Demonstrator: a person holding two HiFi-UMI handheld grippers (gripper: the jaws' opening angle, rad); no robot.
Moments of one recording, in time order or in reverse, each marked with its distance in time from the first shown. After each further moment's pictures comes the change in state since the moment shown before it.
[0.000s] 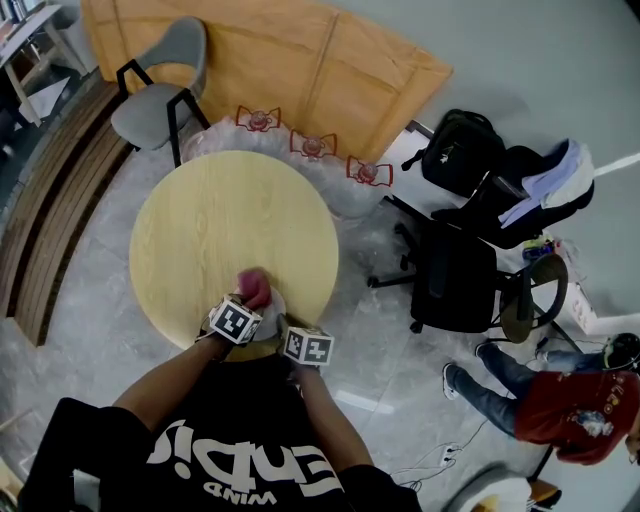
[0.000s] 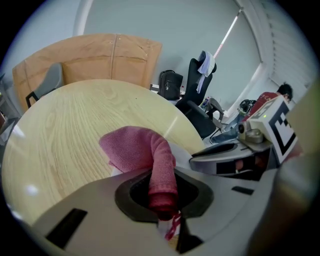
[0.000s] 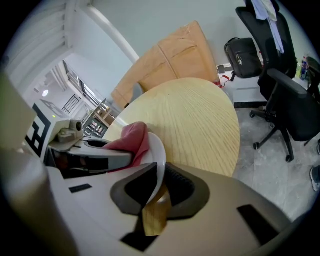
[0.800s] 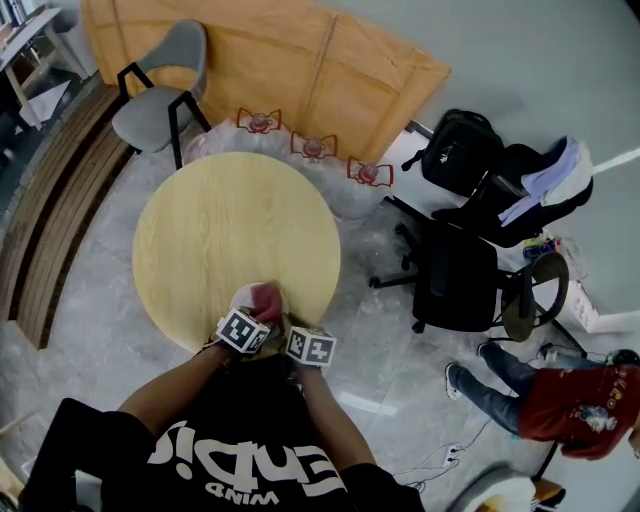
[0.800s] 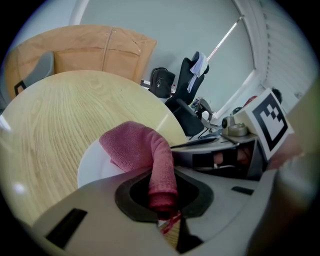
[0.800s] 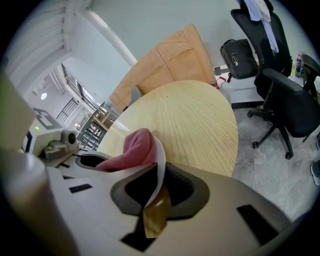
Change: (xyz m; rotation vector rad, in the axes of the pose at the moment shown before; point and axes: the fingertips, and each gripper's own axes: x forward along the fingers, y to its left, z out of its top) left arm 0.002 -0.048 -0.019 -0.025 0.032 -0.154; right arm -0.001 -0.001 -0.001 0.028 -0.035 -0.014
